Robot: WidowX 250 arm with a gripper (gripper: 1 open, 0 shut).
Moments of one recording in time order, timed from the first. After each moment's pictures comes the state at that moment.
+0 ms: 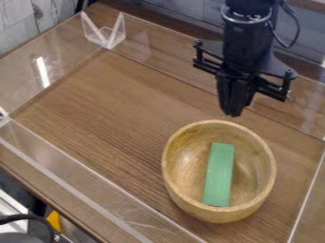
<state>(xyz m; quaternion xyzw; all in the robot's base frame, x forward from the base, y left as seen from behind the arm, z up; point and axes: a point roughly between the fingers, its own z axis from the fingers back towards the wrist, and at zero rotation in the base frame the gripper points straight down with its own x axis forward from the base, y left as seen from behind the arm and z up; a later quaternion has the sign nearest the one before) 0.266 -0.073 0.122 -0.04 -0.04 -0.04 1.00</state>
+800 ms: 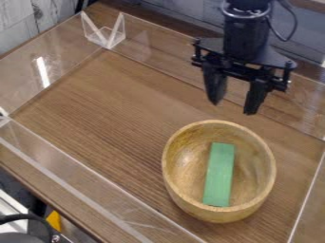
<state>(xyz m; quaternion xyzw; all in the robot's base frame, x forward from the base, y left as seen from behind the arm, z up) 0.276 -0.062 0.121 -0.04 -0.03 0.03 1.00</state>
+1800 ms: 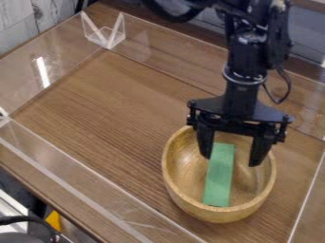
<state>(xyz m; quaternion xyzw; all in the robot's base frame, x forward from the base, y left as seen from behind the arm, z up) 0.246 -0.094 0.070 -0.03 0.02 0.15 0.99</state>
